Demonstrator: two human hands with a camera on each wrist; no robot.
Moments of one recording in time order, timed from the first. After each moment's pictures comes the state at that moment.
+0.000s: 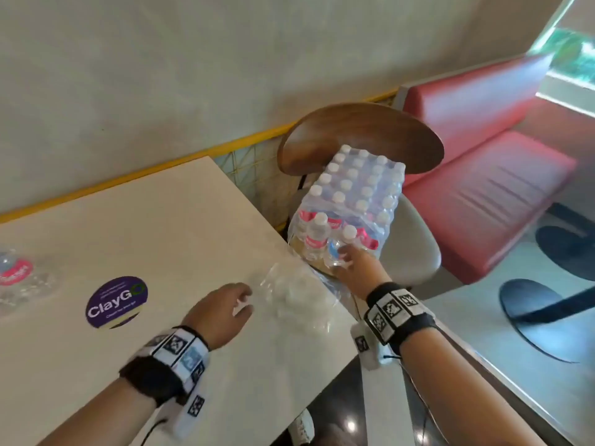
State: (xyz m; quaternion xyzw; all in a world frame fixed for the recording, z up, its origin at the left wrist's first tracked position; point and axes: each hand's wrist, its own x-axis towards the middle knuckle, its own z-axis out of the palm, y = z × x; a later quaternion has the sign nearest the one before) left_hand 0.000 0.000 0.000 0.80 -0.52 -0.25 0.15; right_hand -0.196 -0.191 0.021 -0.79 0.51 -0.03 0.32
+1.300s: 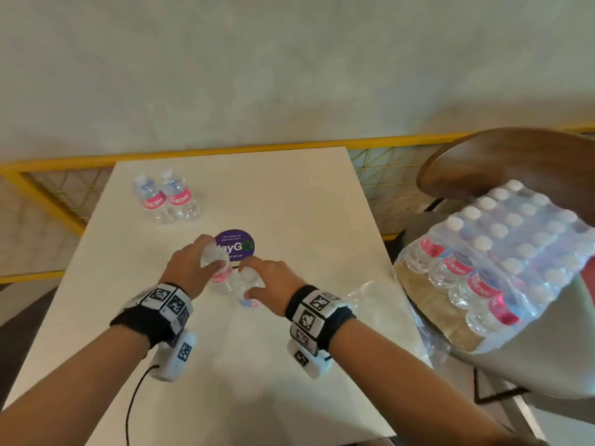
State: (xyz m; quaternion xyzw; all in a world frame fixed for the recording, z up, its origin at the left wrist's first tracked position) left_hand 0.109 0.121 0.002 0.95 -0.16 -0.12 0.25; right_hand 0.006 -0.042 0.014 -0.91 0.02 0.13 0.39
